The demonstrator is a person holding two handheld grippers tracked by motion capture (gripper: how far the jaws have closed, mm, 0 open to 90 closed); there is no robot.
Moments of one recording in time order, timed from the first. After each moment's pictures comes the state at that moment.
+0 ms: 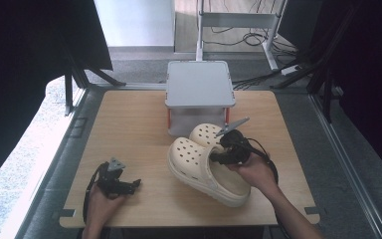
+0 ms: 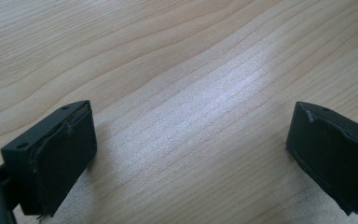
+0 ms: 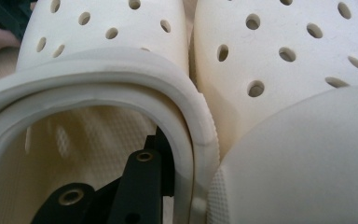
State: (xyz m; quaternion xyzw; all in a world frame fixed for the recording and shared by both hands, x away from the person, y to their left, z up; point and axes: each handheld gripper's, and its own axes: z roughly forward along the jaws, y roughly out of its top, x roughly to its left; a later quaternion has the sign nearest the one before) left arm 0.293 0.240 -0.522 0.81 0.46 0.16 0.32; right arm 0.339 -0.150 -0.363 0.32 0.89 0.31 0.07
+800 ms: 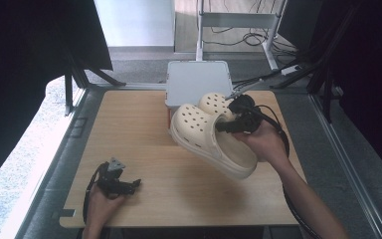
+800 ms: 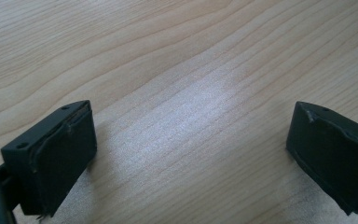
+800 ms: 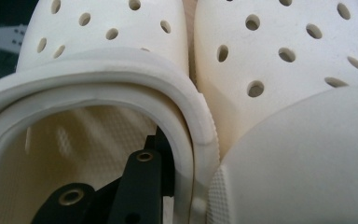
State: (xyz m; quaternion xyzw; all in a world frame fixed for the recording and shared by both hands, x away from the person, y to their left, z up) left arm 0.293 0.240 -0.522 0.81 0.46 0.16 0.32; right arm 0.374 -0.157 -0.280 0.35 0.87 0.33 0.09
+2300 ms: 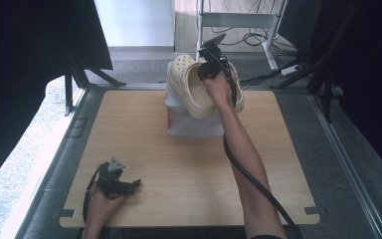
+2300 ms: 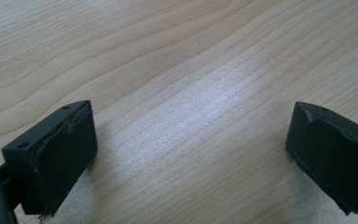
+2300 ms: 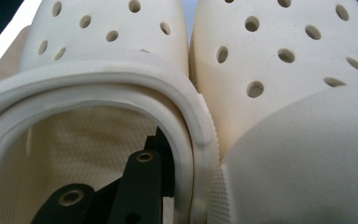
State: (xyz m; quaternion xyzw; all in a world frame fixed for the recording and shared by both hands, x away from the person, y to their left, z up) left arm 0.293 0.240 -0.522 0.81 0.47 0.16 0.32; right arm 0.549 -0.074 -0.275 0.56 0.76 0.28 0.18
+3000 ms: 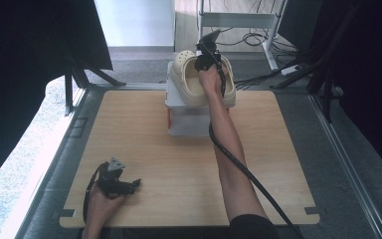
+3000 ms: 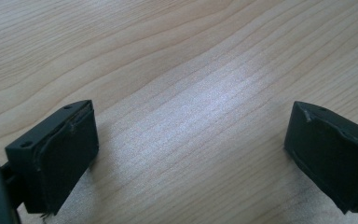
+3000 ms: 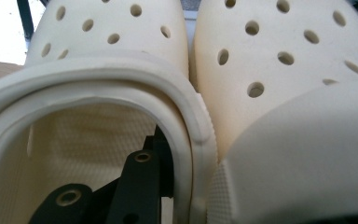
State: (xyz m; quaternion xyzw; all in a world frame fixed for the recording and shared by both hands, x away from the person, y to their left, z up) left arm 0.293 0.241 -0.522 0.81 0.46 0.16 0.32; right arm 0.612 -0.062 -0.301 0.61 0.73 0.26 0.18
